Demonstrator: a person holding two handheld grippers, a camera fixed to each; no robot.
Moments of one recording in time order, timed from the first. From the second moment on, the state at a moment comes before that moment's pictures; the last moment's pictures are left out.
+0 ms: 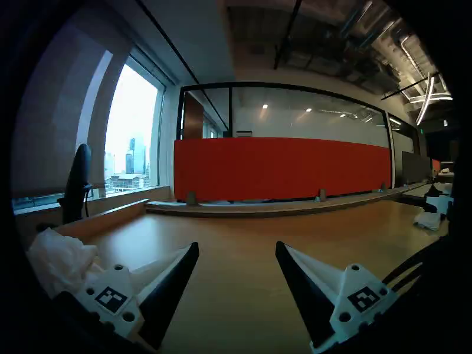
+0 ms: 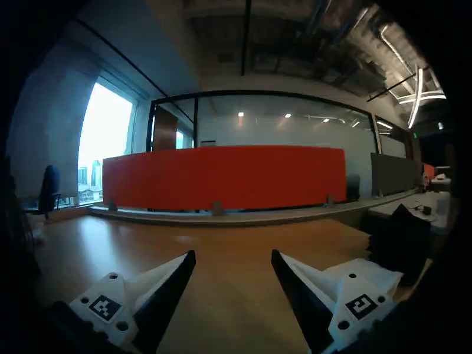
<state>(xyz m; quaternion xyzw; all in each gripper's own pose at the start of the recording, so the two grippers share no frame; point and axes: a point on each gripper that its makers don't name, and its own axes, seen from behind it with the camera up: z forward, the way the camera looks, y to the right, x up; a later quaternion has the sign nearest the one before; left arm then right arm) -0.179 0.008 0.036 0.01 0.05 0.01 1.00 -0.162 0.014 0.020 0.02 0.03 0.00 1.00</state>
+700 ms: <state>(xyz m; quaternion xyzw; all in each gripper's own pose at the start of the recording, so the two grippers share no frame) -0.180 0.007 0.036 0.01 0.05 0.01 1.00 -0.161 0.010 0.018 0.02 0.03 -0.01 1.00</state>
